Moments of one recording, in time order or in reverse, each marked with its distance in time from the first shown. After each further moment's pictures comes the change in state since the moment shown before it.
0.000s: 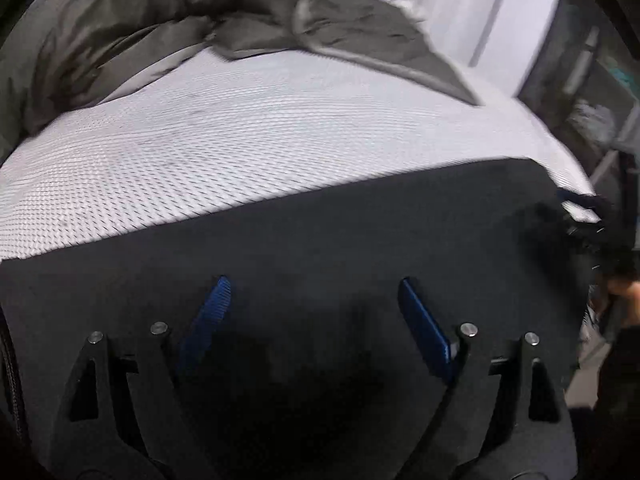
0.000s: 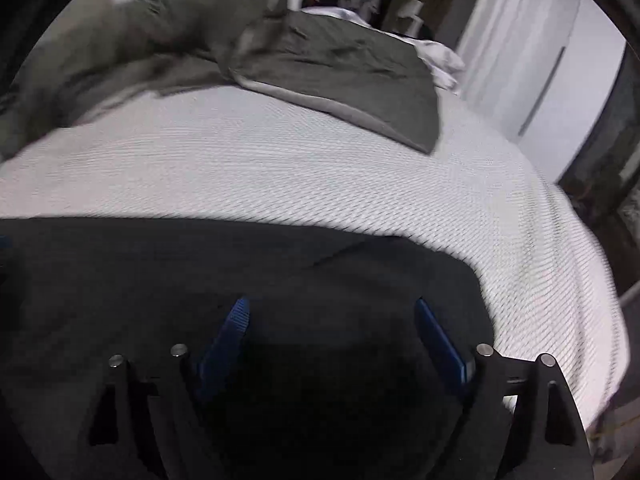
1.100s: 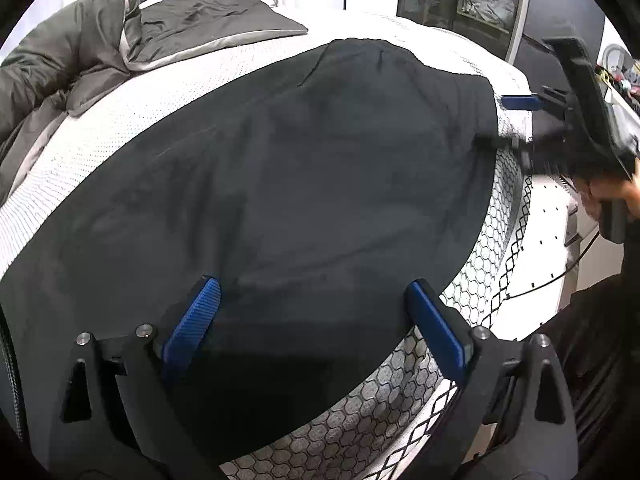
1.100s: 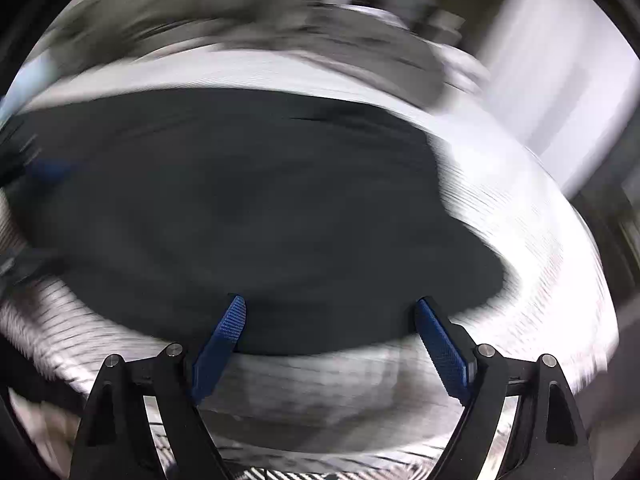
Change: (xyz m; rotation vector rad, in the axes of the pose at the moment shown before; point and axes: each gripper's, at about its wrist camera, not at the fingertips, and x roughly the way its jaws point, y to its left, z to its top) left arm 0.006 -0.194 -0.098 0.417 0.054 -0.116; right arm -0.092 -0.041 -0.159 -0.066 0.006 -0.055
